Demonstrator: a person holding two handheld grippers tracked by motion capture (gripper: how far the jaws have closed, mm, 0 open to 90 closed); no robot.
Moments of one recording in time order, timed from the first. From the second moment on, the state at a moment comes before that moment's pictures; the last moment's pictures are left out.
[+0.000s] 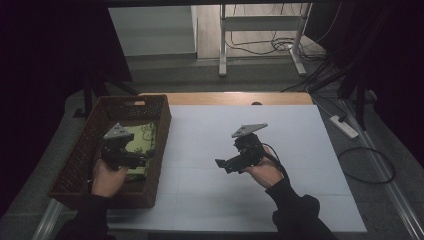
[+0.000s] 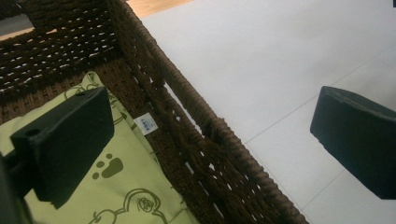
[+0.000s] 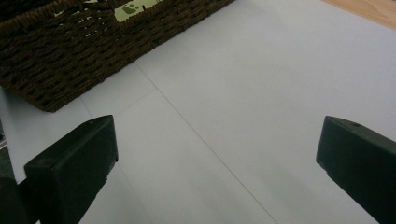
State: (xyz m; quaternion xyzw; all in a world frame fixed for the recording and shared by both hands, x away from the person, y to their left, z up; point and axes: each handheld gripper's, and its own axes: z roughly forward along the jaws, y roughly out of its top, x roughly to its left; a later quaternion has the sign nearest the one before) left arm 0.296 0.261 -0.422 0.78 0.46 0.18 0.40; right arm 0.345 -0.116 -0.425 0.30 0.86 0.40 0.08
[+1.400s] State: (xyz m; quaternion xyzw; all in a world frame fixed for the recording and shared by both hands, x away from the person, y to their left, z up) left arm 0.258 0.277 -0.419 0.77 0.46 0.15 0.42; right arm 0.318 -0.171 -0.430 0.33 0.85 0.39 0.10
